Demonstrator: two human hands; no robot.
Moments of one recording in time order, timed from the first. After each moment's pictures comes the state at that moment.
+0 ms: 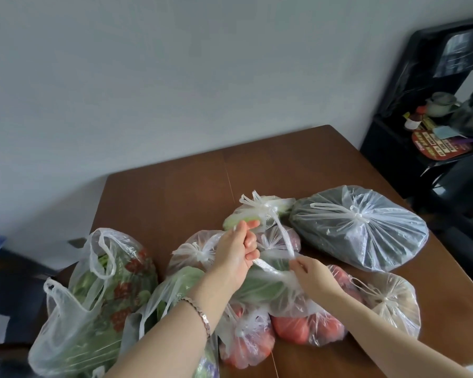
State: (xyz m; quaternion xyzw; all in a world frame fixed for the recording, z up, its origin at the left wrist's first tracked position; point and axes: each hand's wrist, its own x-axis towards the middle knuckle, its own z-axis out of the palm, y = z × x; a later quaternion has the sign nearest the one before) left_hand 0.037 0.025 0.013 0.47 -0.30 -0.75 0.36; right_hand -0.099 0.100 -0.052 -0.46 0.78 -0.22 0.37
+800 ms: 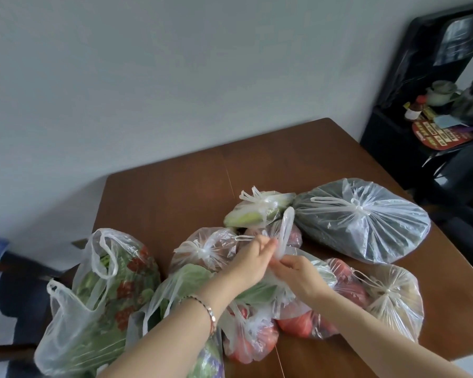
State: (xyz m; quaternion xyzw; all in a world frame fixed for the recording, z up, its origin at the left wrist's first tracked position) left_hand 0.041 0.037 -0.004 0.48 -0.74 -0.47 0.03; right_hand -0.072 0.104 -0.029 -0.44 0.68 -0.32 0.49
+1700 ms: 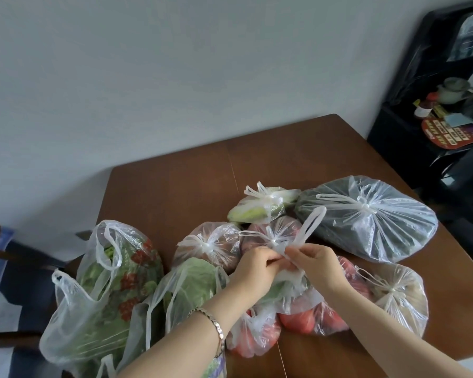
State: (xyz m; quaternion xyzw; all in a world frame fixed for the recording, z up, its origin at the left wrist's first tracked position) left_hand 0.045 0.058 -0.014 0.47 -0.75 -0.45 0.12; right_hand -0.082 0.106 -0.020 -0.31 0.71 -0.43 0.46
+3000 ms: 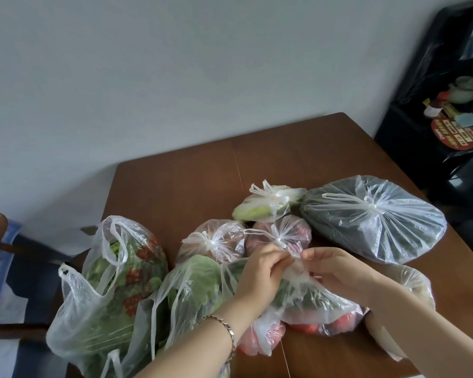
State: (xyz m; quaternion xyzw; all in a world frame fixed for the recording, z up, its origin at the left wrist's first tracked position) left_hand 0.048 0.069 -0.033 0.41 -0.79 -0.37 0.26; right_hand -0.112 0.112 -0.010 -0.18 0.45 -0.45 0.75
